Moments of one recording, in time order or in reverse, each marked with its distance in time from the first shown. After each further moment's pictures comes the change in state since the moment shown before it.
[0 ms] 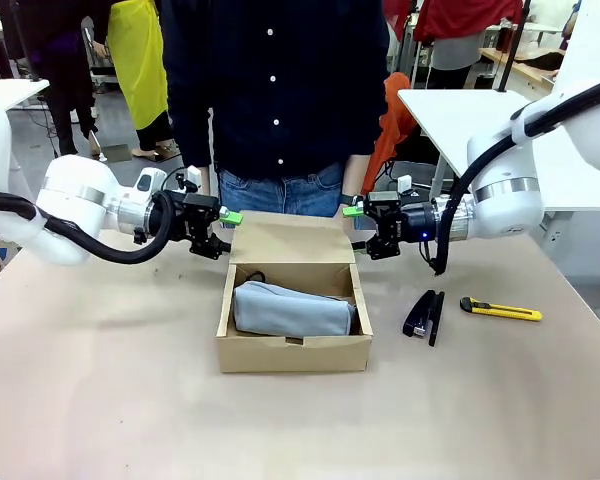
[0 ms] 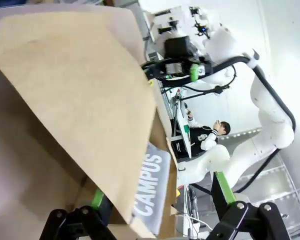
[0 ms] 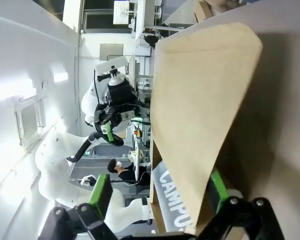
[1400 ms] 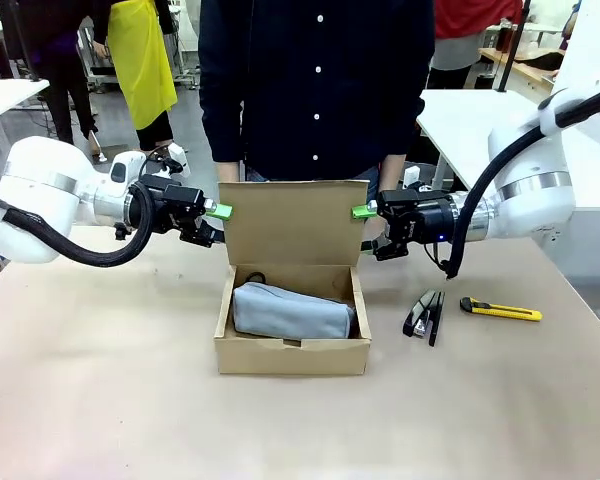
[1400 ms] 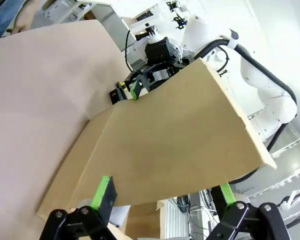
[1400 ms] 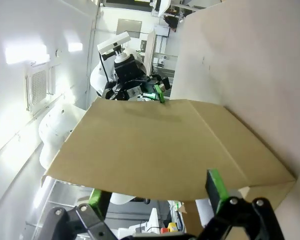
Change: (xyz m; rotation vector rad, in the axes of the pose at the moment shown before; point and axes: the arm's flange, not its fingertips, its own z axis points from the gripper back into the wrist) left arm -0.035 -0.062 0.002 -0.002 -0.013 -0.215; right arm -0.049 0.037 0.012 0.079 0.099 0.110
